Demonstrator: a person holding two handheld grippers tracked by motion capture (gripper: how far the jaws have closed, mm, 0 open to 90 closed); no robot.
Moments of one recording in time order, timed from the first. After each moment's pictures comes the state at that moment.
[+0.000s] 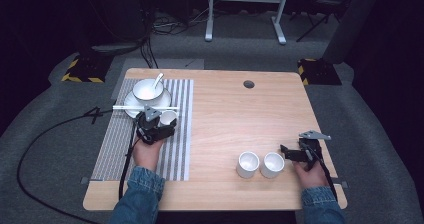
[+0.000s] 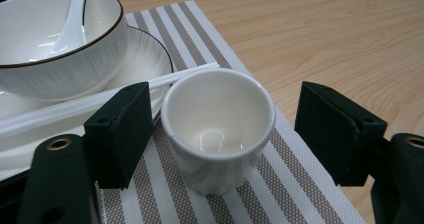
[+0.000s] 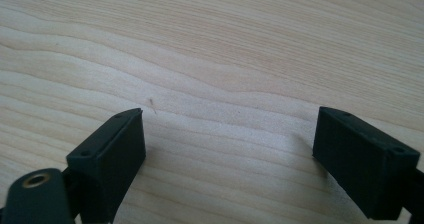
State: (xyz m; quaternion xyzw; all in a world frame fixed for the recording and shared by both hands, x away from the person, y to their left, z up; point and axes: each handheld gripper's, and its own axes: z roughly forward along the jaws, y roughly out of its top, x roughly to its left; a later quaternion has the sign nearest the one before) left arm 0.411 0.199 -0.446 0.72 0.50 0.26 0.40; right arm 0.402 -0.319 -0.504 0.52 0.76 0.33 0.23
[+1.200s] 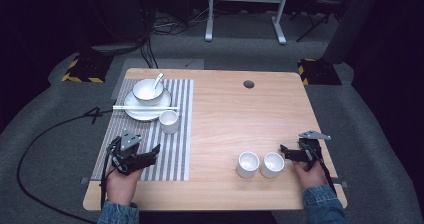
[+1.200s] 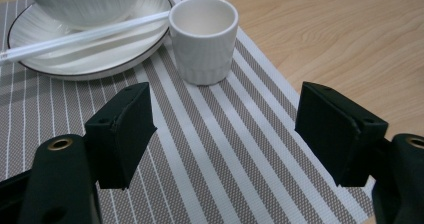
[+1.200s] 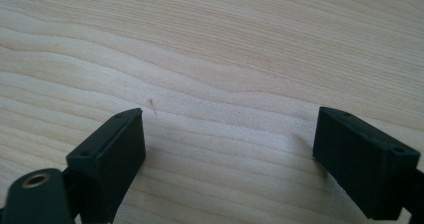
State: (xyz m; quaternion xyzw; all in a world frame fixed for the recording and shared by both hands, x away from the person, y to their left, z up) left arm 0.316 0.235 -0.427 0.75 0.49 0.24 0.38; right arm 0.402 -0.318 -0.504 0.52 0.76 0.33 0.23
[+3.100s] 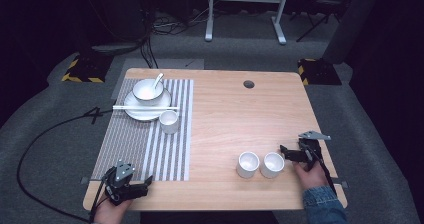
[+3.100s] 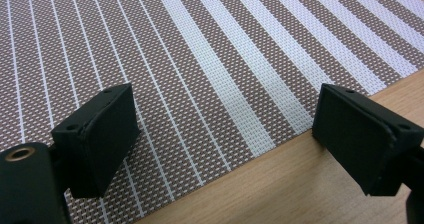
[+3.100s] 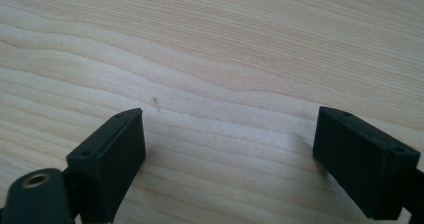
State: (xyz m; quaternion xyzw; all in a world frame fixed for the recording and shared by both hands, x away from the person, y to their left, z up) left arm 0.273 0.262 -0.510 0.77 0.50 0.21 0.34; right arm 0.401 -0.318 -0.504 0.51 0.76 0.33 0.23
